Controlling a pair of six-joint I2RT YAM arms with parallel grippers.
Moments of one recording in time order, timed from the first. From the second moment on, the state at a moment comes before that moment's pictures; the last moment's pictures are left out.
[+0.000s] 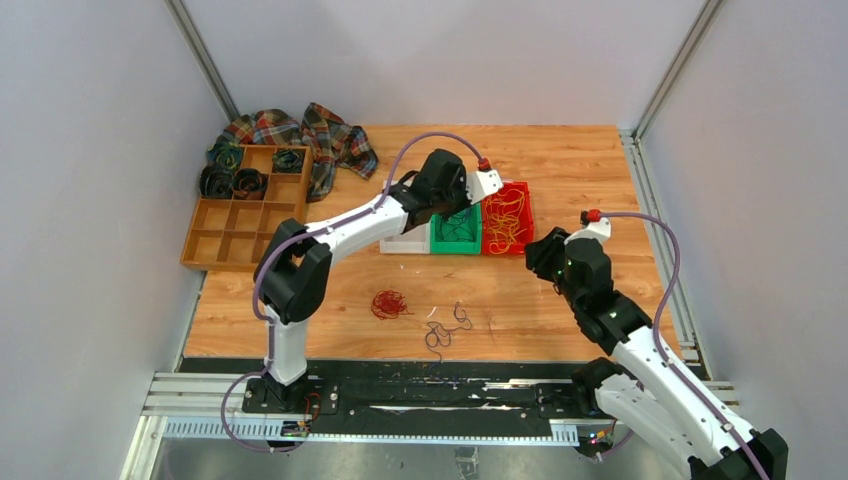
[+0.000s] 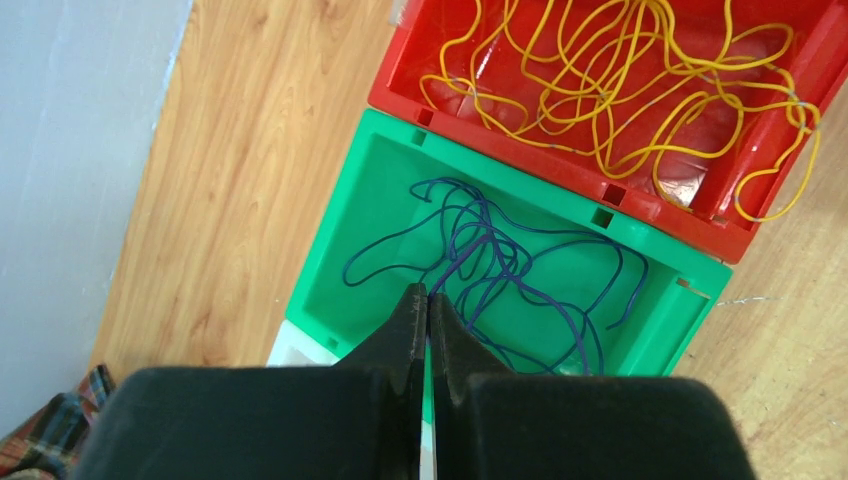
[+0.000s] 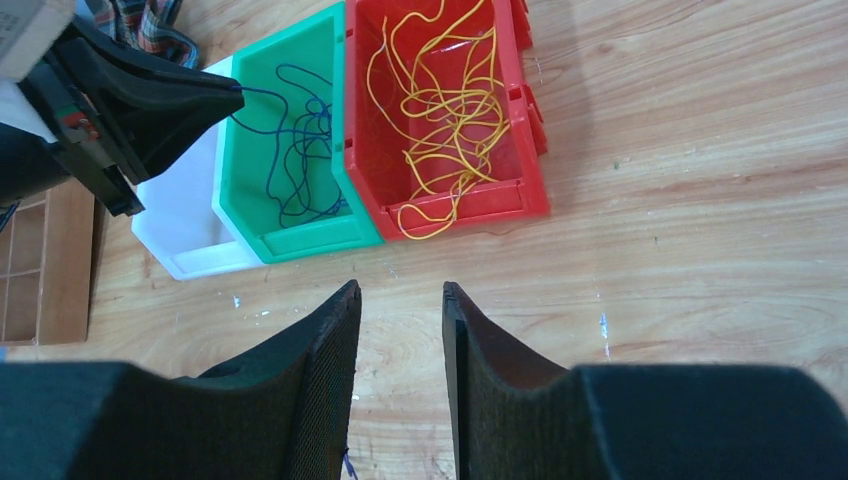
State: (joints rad) left arm -0.73 1.93 1.52 -0.18 0.04 0.58; right arm 0.48 0.70 0.53 -0.21 0.30 0.63
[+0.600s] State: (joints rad) left arm -0.68 2.12 1.58 -0.18 -0.01 0.69; right arm 0.45 0.76 0.56 -0.24 0.13 0.58
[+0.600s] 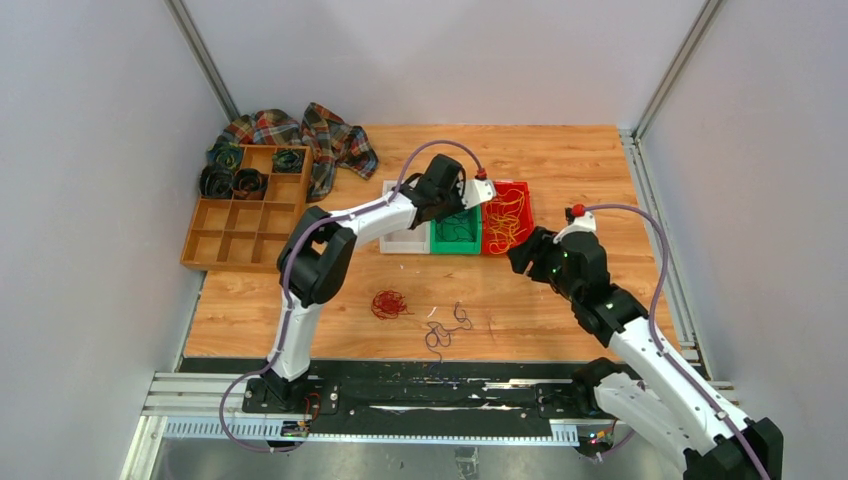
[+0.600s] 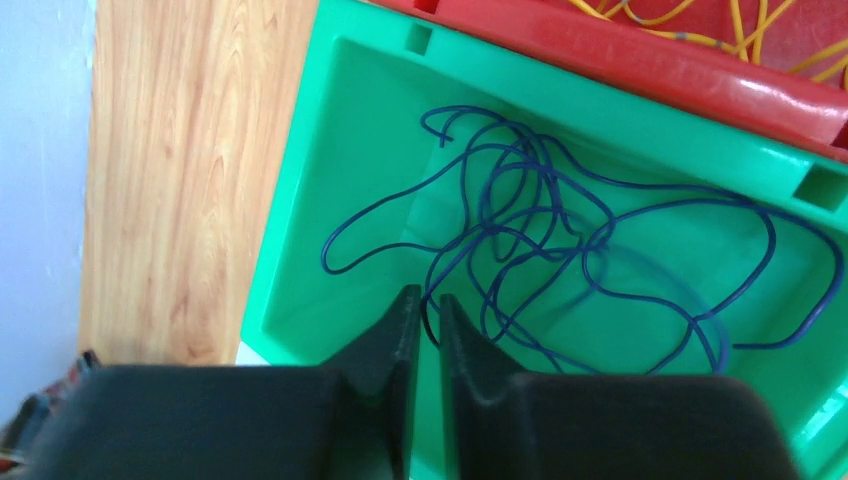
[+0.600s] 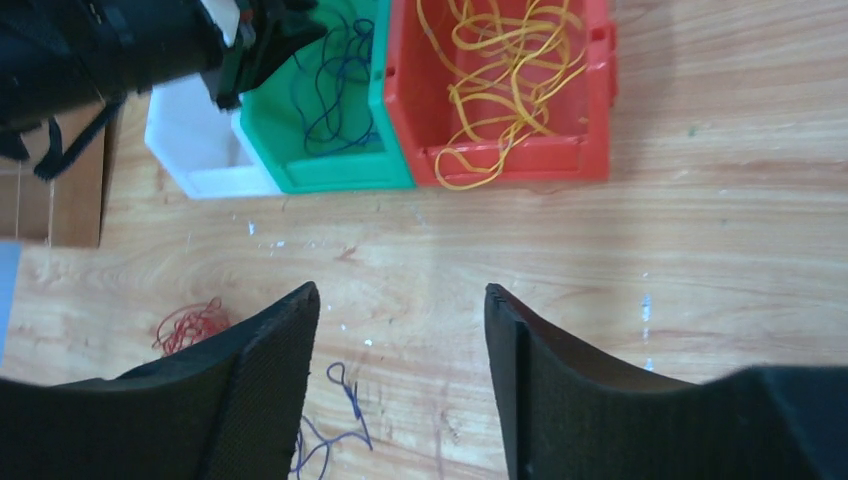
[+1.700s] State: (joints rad) left arm -0.57 1.52 1.80 -0.86 0.12 0.61; right arm 1.10 1.57 0.93 -0.44 0.02 0.36
